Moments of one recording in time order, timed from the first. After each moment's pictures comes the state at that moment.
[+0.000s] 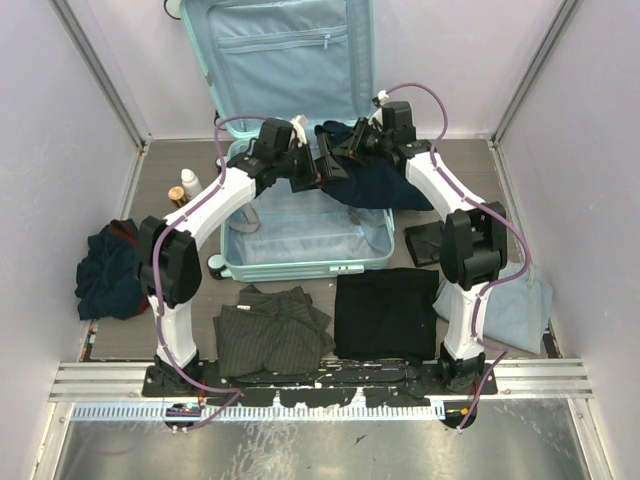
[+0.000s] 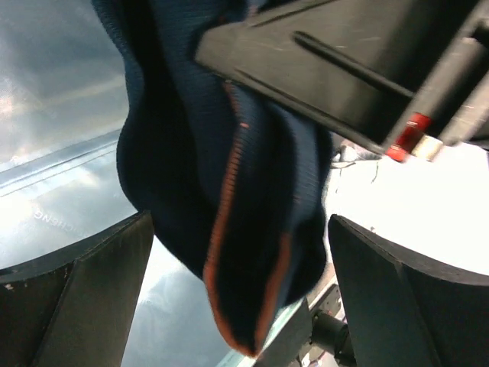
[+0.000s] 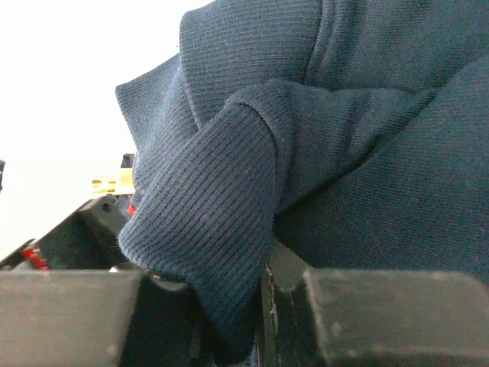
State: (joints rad) left arm -0.50 1.93 1.73 -0.36 0.40 -0.72; right arm 0.29 2.02 1.77 -0.24 -0.50 0.72
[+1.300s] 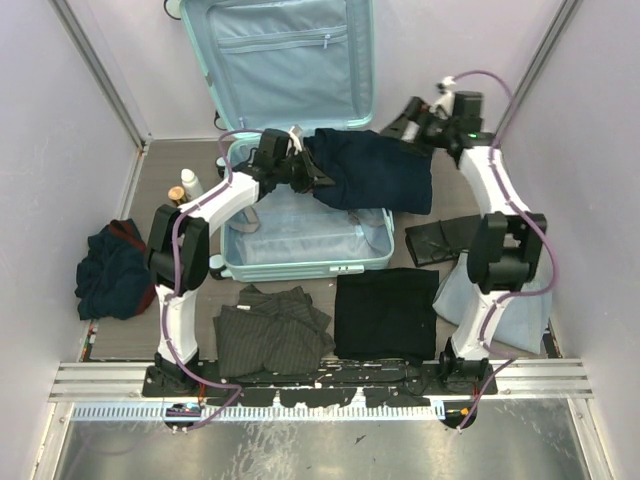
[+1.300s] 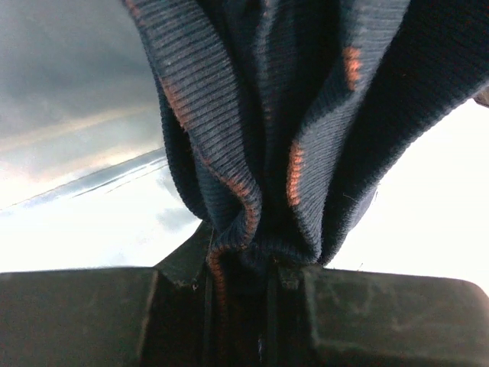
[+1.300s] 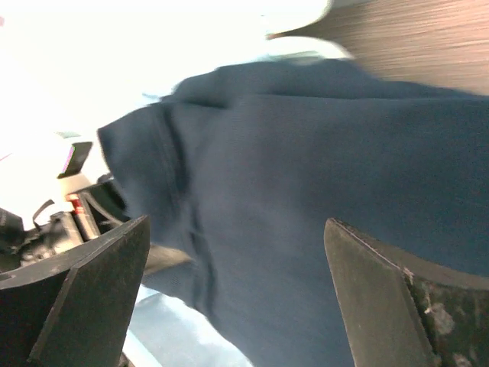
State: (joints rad) left arm -0.45 2.05 1.66 -0.18 0.44 -0.82; right arm 0.06 1.96 1.79 -0.33 -0.63 0.55
